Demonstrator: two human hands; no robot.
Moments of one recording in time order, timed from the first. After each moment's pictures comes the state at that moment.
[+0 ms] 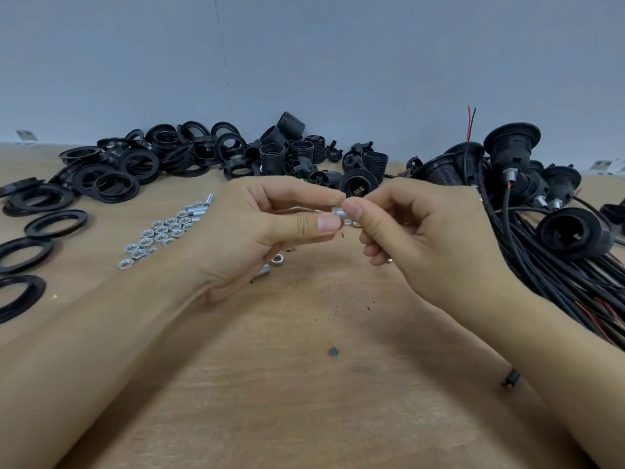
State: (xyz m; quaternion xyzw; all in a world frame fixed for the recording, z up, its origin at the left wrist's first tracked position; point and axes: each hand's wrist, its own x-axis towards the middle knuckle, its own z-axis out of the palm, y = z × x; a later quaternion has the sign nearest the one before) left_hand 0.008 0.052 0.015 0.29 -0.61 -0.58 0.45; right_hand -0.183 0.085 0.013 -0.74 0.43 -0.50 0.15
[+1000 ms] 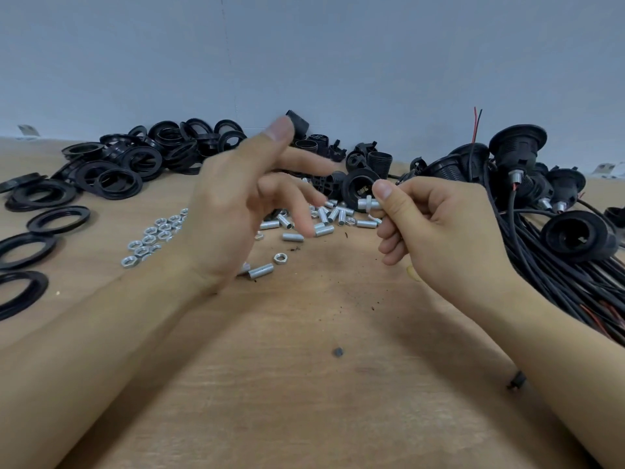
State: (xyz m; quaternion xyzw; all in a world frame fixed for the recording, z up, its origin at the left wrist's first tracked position) left_hand 0.014 0.052 0.025 0.28 -0.63 -0.47 0.55; right_hand -0.184 0.076 0.013 -0.63 0.51 -0.54 0.22
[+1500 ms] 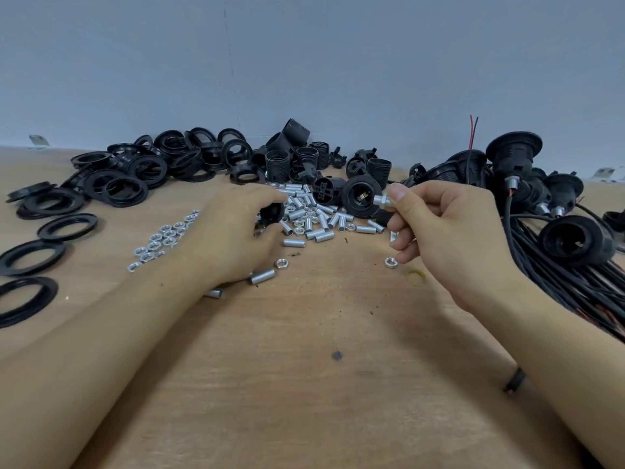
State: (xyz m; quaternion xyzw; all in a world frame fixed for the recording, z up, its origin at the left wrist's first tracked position) left_hand 0.037 0.016 -0.004 0.53 -0.80 -0.03 0.27; right_hand -0.193 0.071 0.015 -0.56 0.55 -0.56 0.27
